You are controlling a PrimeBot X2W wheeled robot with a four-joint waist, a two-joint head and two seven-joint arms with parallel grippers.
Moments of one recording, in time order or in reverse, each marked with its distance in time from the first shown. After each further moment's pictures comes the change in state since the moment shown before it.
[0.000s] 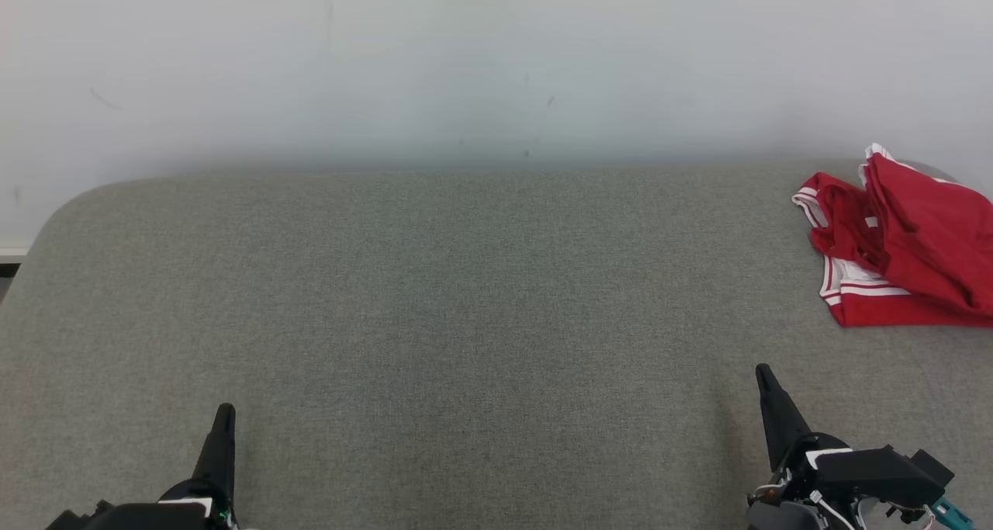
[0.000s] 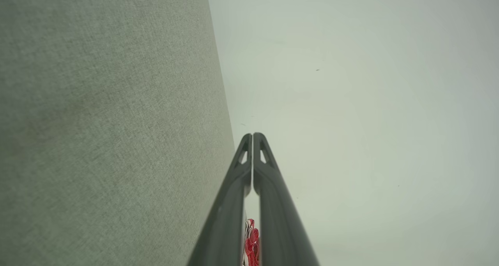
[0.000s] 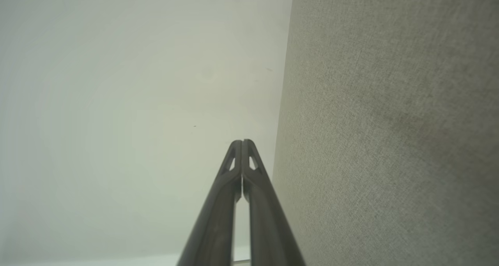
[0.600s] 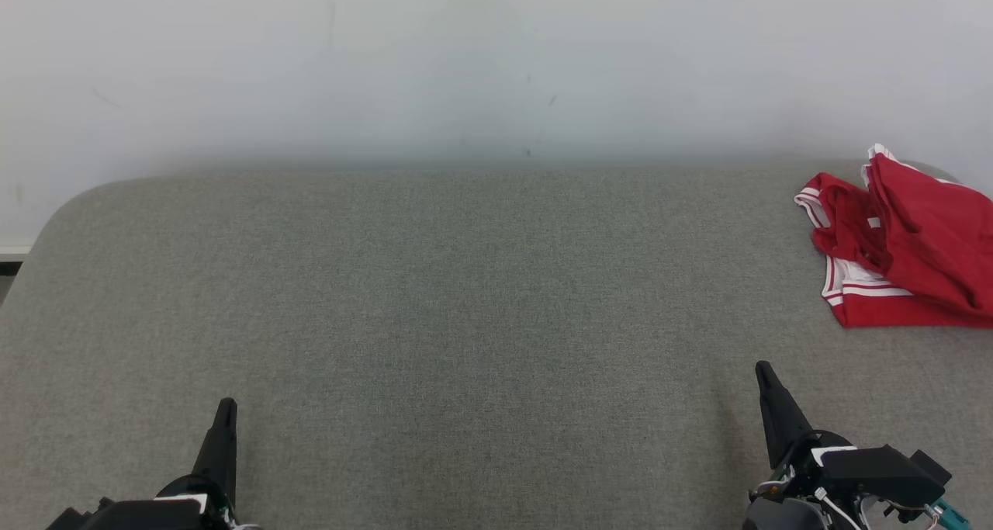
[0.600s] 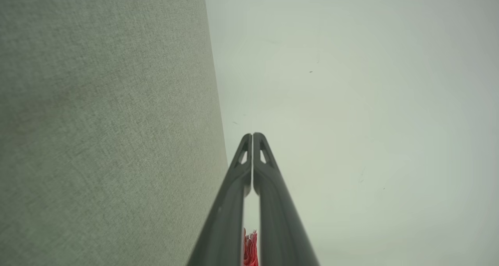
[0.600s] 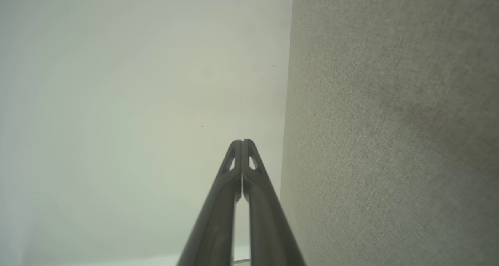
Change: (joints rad) left arm -0.011 0.000 0.001 0.002 -0.066 -0.005 0.017; right arm -0.007 0.002 -0.007 0.001 0.065 0.000 0.016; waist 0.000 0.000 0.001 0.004
